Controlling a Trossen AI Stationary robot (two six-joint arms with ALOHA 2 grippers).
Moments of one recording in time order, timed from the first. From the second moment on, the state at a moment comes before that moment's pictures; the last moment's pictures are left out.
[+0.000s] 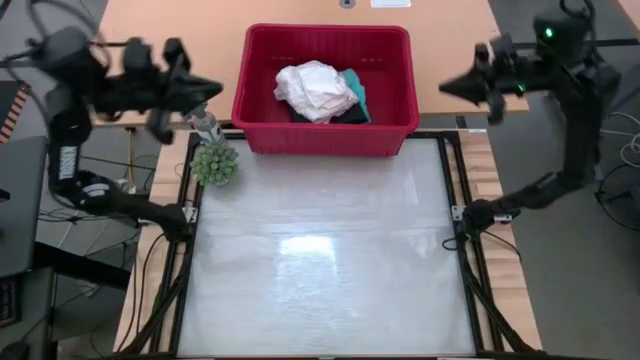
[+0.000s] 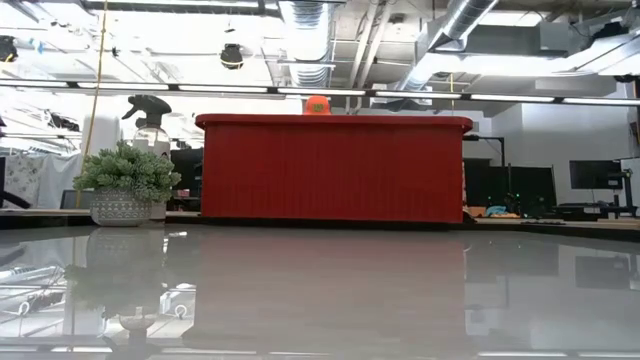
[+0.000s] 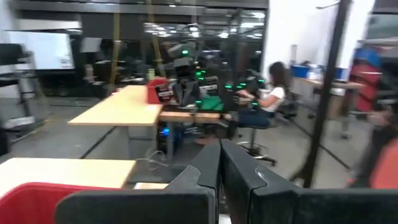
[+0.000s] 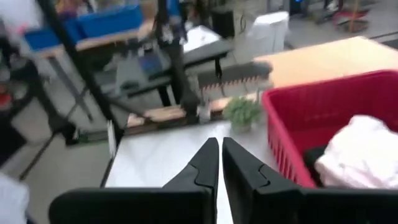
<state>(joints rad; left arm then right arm) 0.50 1.30 2.25 -0.80 0.45 -0.07 -0.99 1.36 2.33 -1.34 -0.89 -0.16</state>
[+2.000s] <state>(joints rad) 0.25 0.00 0.14 0.23 0.08 -0.38 -0.36 0.00 0.08 0.20 -0.29 0.36</state>
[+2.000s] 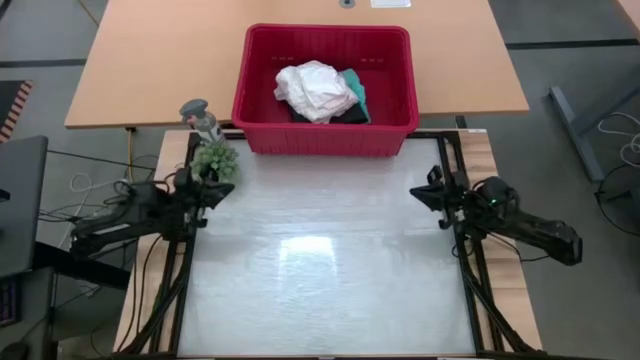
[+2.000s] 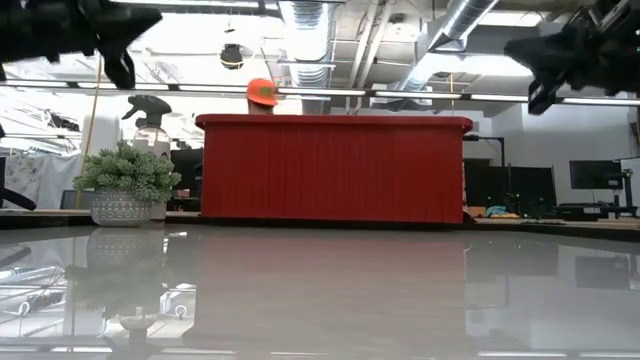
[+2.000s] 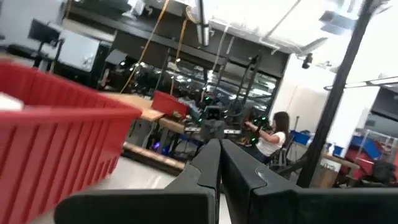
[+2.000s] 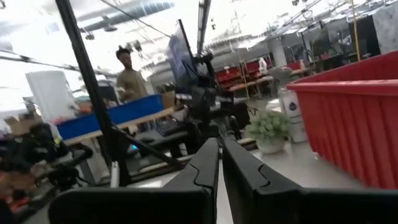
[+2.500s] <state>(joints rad) 0.07 0.01 0.01 0.31 -0.17 -0.30 -0.15 0.00 0.01 0.21 -0.09 0.30</state>
